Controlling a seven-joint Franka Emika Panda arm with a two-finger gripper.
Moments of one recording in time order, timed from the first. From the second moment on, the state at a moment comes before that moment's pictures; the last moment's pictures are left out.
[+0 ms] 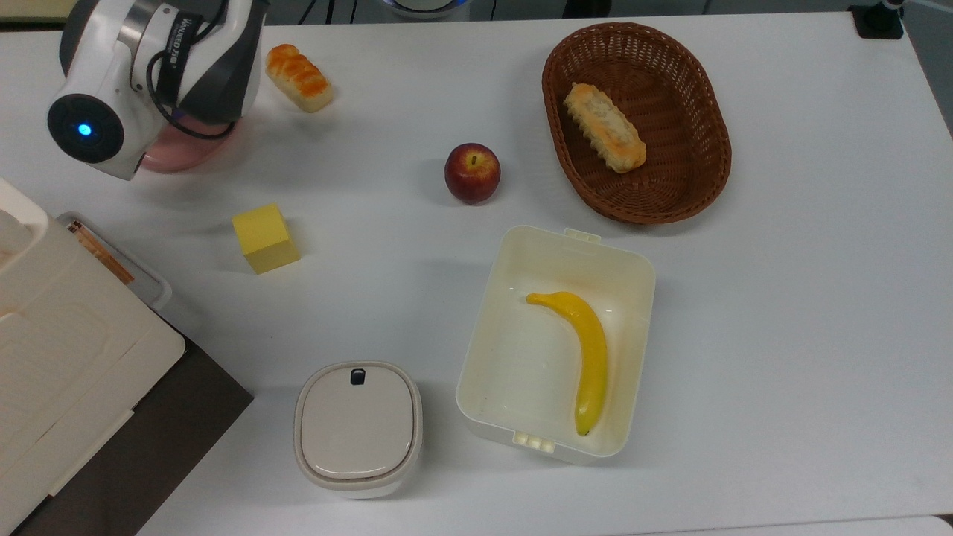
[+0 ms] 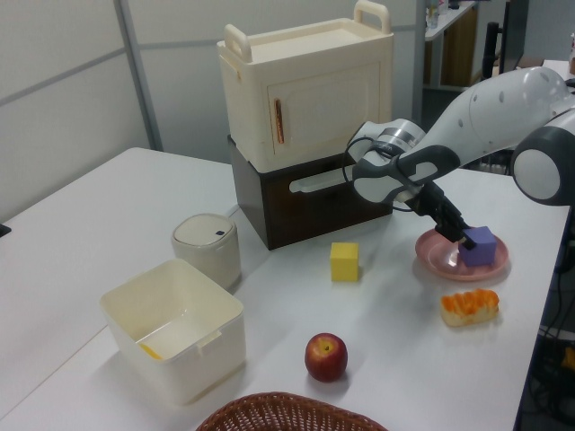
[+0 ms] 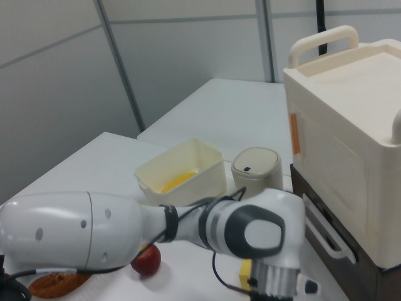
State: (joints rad) arm -0.32 0.56 -0.14 -1.55 -0.45 1.47 -0.74
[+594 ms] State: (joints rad) arm -0.05 0.43 -0.13 -1.45 -0.39 1.38 -0.66
